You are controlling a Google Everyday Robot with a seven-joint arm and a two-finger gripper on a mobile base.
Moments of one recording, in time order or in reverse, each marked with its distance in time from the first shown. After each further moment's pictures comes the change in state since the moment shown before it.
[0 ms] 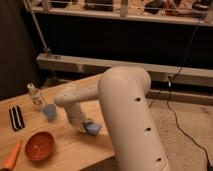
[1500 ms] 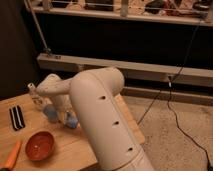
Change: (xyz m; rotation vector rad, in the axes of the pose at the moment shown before) arm -0.113 -0.056 -0.032 0.194 -0.078 -0.025
